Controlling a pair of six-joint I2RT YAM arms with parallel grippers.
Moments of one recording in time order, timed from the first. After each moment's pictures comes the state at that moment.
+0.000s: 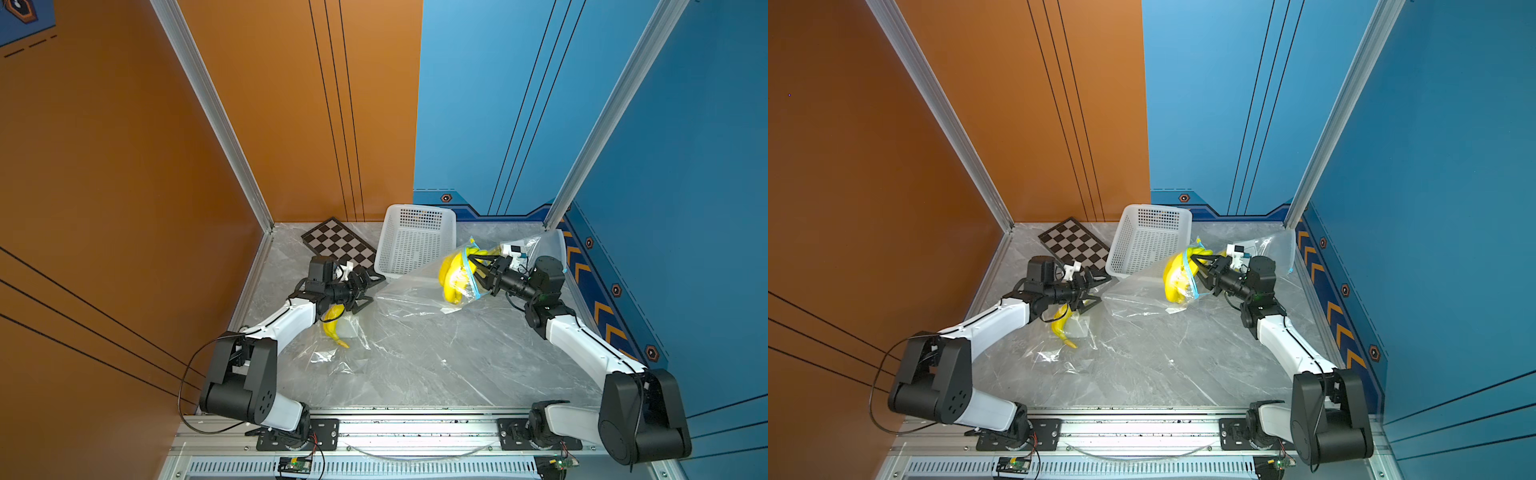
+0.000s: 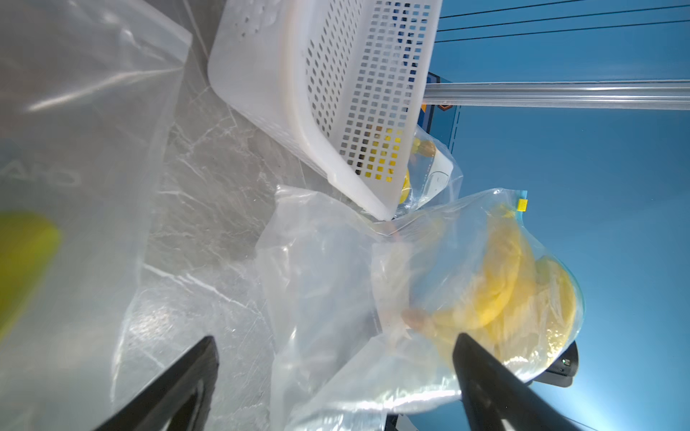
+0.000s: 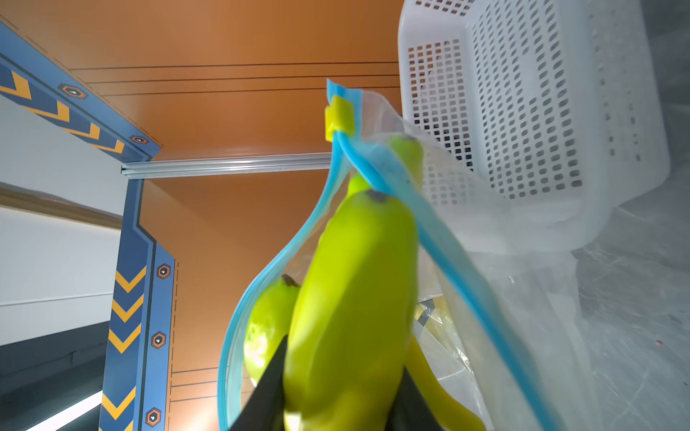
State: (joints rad) left arm -0.19 1.50 0.82 0.05 0.81 -1.09; right arm 0.11 1.28 0.70 0.49 -0.81 1.50
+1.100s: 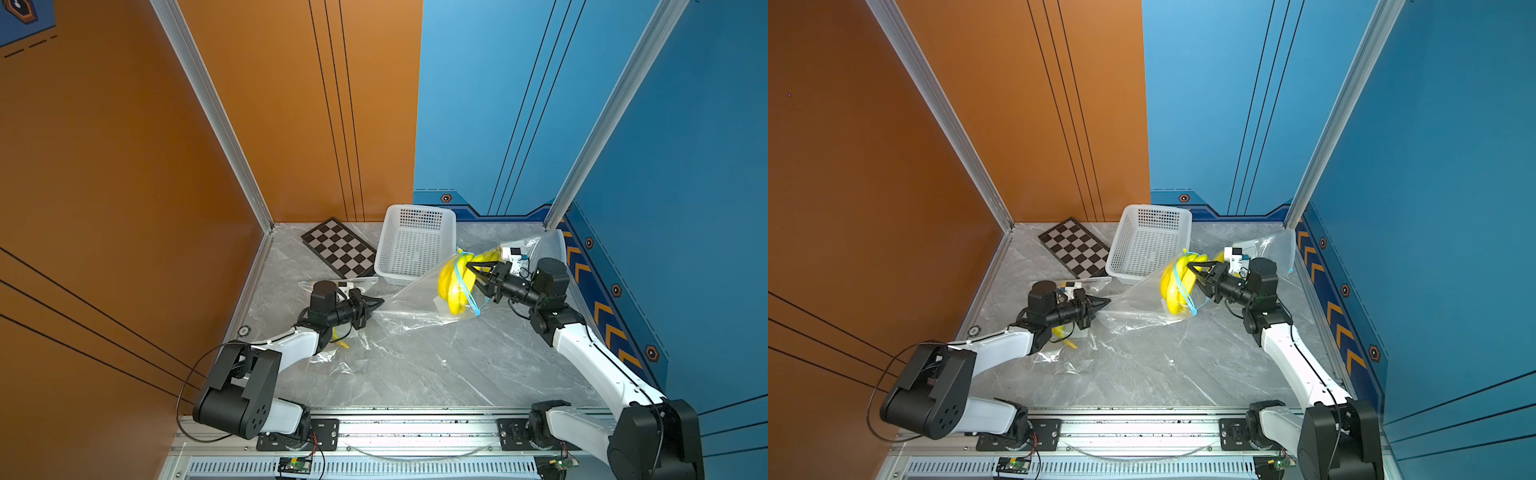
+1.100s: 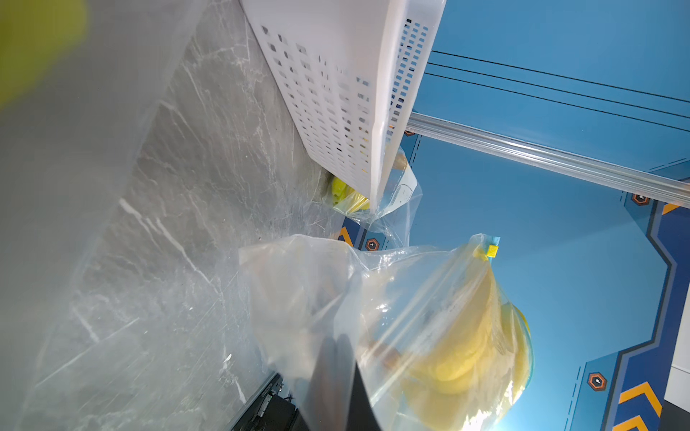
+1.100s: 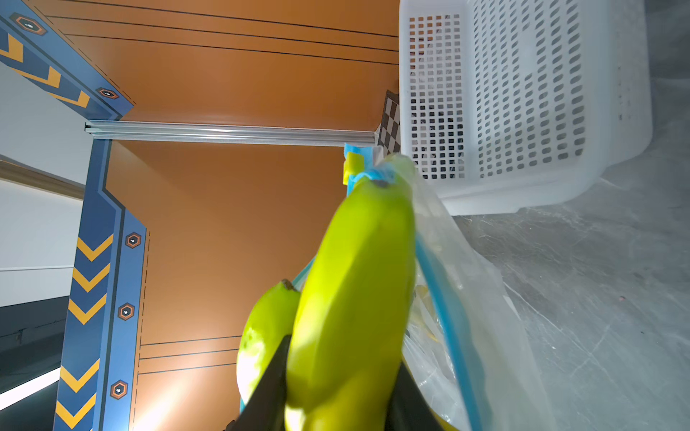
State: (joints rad) left arm -0.25 1.42 0.51 0.48 0.72 -1.49; right arm 0.12 1.14 0.72 0.23 -0.79 1.35
